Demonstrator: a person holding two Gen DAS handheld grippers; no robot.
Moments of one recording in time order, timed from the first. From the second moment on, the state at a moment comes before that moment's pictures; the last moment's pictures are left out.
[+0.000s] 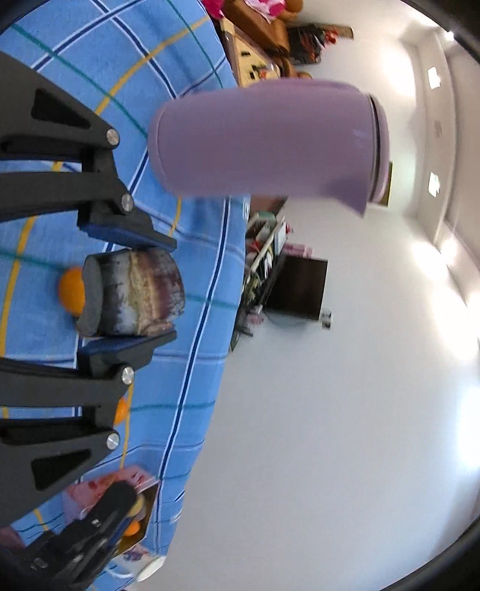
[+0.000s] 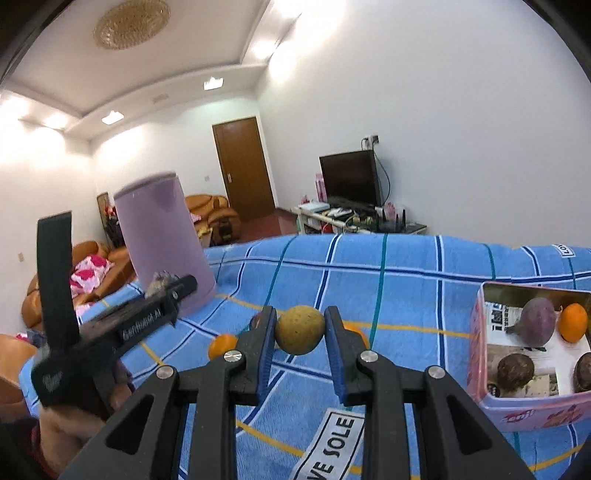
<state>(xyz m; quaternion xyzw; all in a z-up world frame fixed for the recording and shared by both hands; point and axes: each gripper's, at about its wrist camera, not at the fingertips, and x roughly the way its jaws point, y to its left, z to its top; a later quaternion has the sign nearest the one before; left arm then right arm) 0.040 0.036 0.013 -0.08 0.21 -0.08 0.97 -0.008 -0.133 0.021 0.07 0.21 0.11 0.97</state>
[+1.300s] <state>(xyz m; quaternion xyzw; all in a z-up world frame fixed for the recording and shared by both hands) -0.024 -0.137 0.038 0.01 0.21 -0.23 0.95 -0.061 -0.306 0.038 0.08 0.19 -0.01 0.98</state>
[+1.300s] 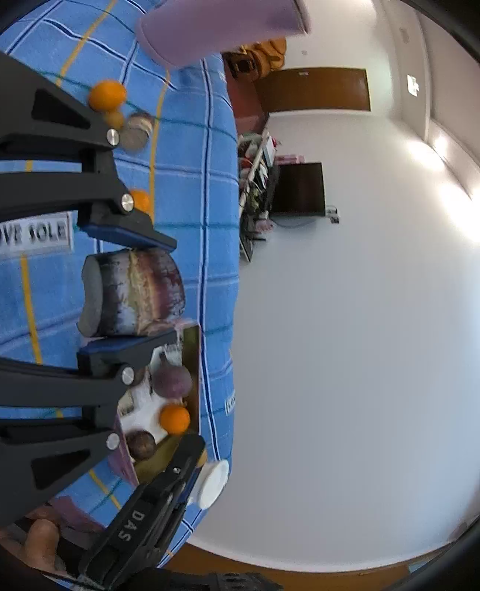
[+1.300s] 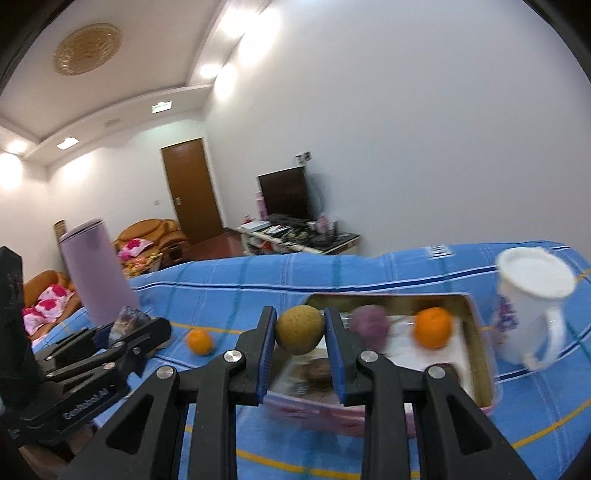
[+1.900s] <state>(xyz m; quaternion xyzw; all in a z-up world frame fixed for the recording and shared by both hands) -0.014 -0.252 0.022 0.07 0.23 -0.27 0.93 -0.046 -0.380 0.018 0.05 0.25 -0.08 0.96</state>
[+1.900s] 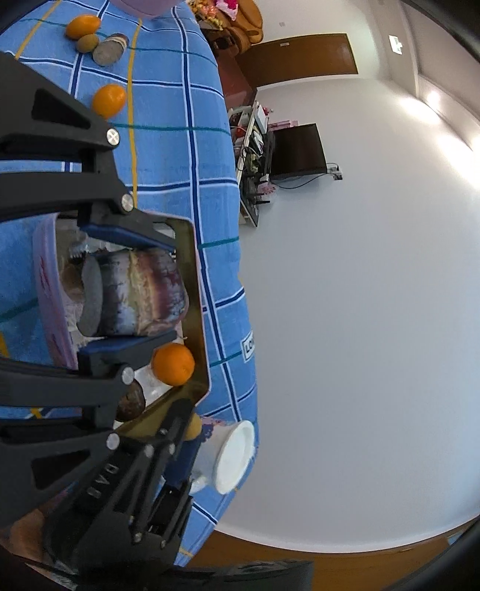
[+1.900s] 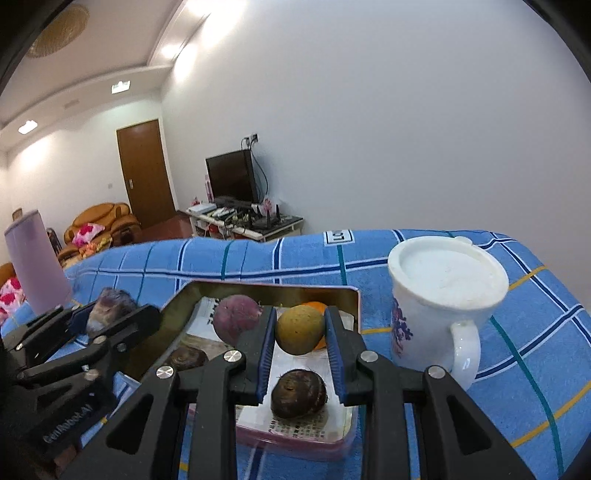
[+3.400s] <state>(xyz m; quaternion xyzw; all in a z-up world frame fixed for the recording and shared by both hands) -0.016 -0.227 0.030 0.04 0.17 -0.17 0.97 -0.058 -0.403 0.014 0.19 0.22 -0.03 0.96</state>
